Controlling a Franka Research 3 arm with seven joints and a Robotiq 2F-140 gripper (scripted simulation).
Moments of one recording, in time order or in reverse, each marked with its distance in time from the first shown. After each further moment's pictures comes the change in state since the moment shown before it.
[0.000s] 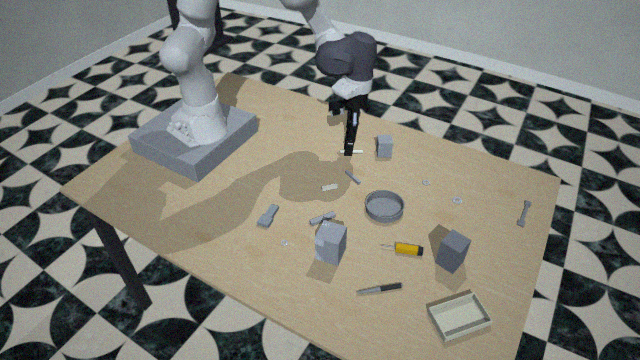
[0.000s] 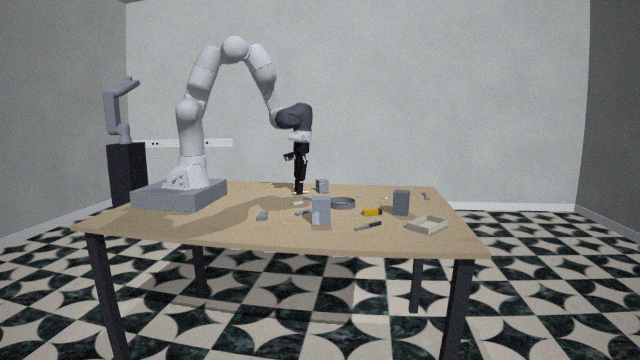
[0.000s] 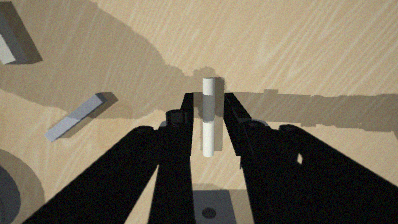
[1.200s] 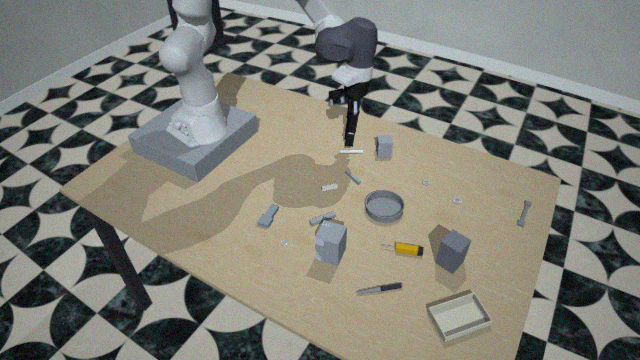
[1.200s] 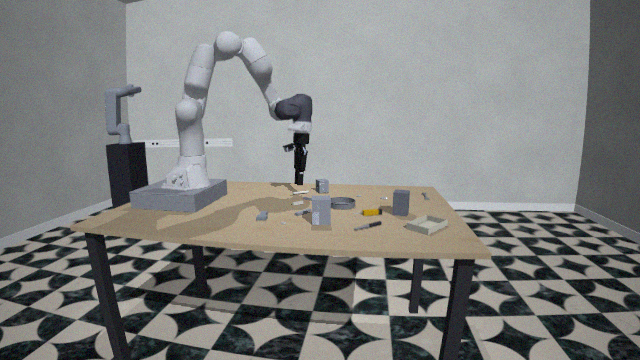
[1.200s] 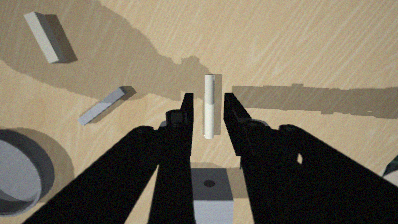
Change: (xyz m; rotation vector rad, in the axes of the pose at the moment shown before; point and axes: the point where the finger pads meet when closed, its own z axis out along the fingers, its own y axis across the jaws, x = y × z) arm 0.003 -0.003 -0.043 0.009 -0.004 -0.002
